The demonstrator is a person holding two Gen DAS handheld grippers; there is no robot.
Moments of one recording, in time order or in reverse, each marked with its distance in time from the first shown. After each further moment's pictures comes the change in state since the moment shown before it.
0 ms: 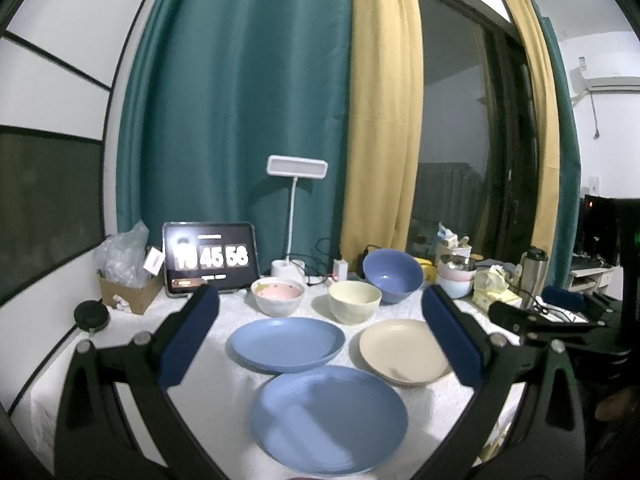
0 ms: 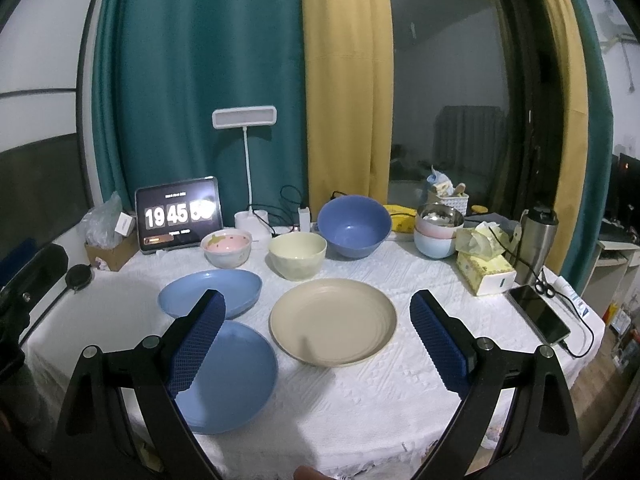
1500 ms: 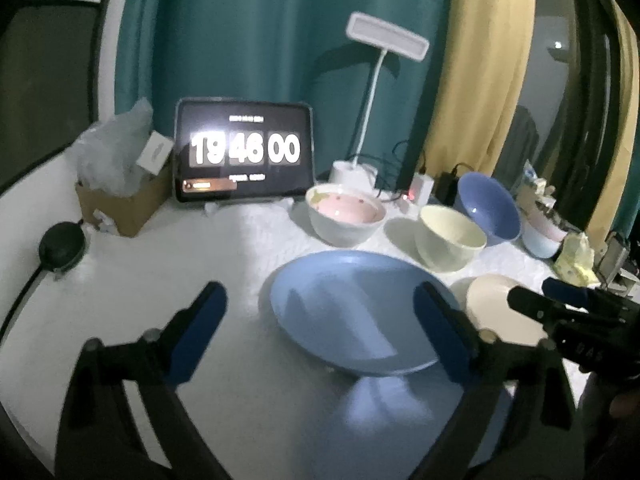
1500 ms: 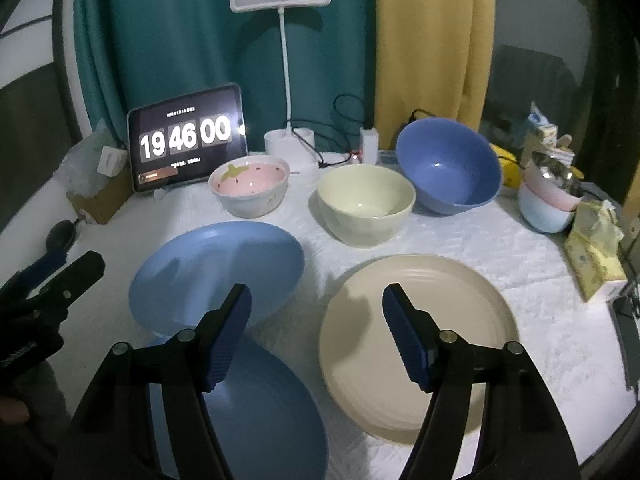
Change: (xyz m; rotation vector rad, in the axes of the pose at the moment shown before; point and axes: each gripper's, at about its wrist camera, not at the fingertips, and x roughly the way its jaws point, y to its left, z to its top) left arm 0.198 0.098 -0.064 -0.135 0.374 0.129; right arm 0.219 0.056 0.007 -0.060 0.330 0.157
